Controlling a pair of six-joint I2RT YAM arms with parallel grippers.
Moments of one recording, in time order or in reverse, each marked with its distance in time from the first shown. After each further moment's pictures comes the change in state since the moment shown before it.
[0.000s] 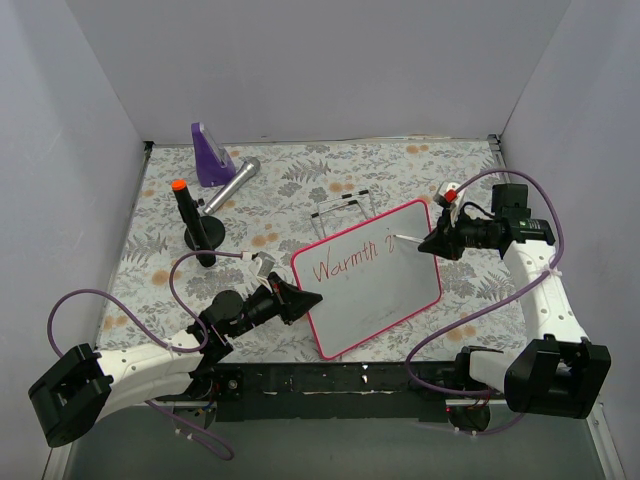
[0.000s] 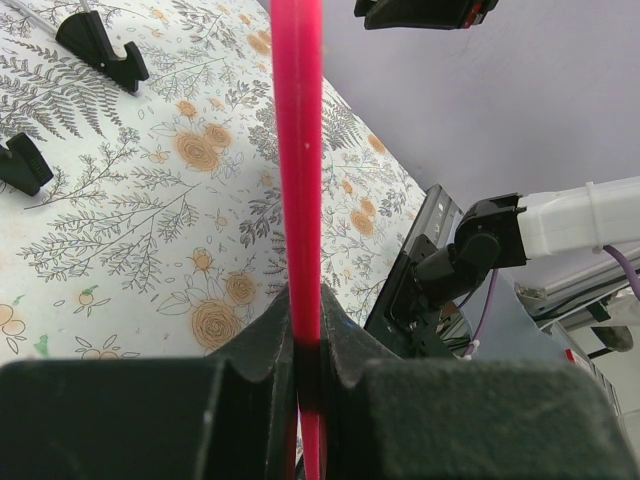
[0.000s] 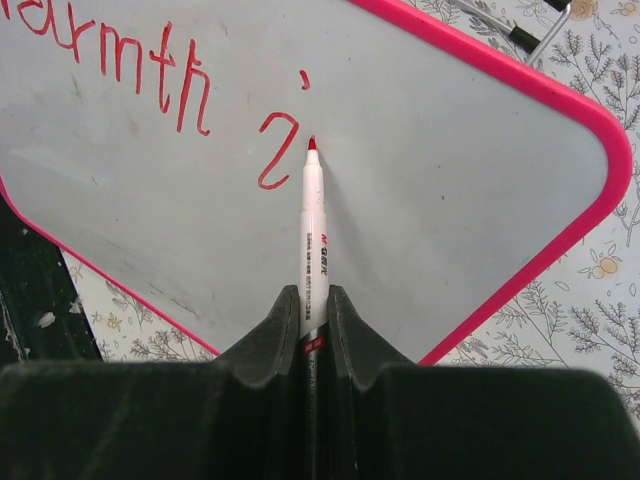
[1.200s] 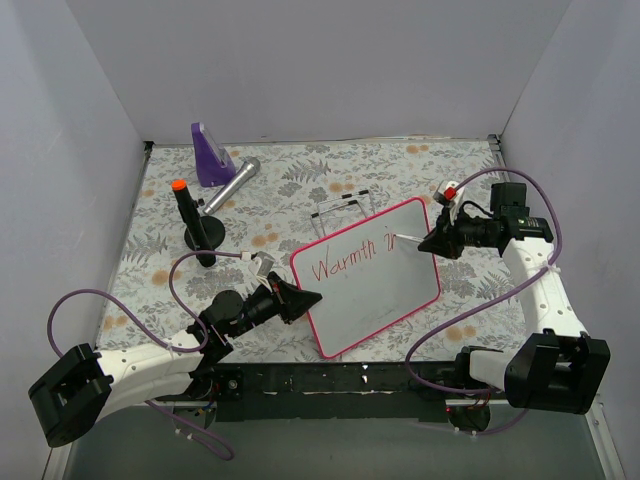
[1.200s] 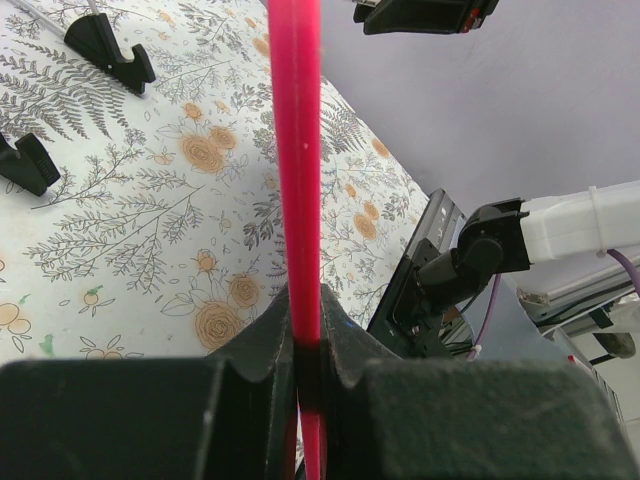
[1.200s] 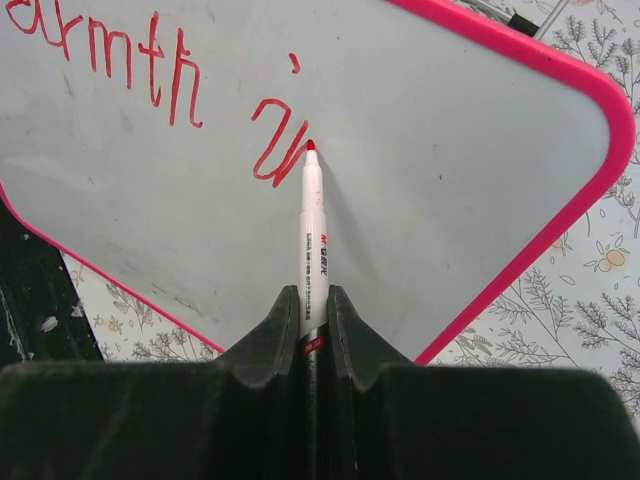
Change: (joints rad) left arm 0.001 0.001 0.000 -0.001 -0.012 -0.003; right arm 0.000 0.023 -0.001 0.005 0.010 0.012
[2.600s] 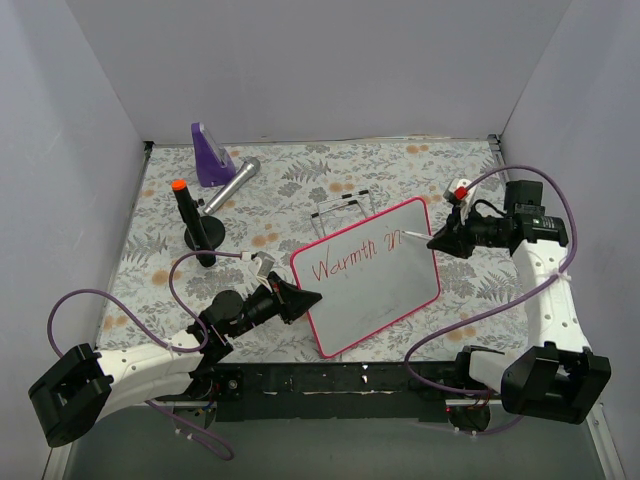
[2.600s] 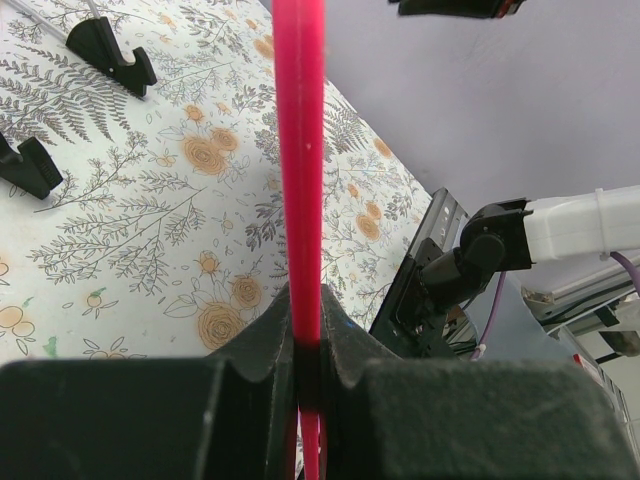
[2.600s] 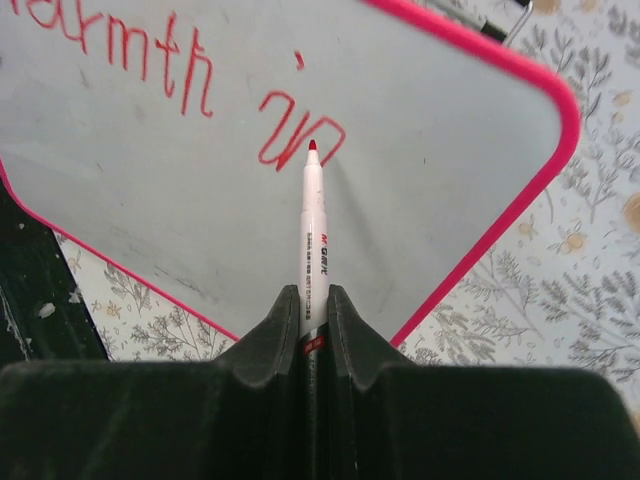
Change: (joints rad) left arm 0.000 0.001 0.000 0.002 -0.002 0.012; right arm -0.058 -0.040 0.041 -0.118 0.009 -0.078
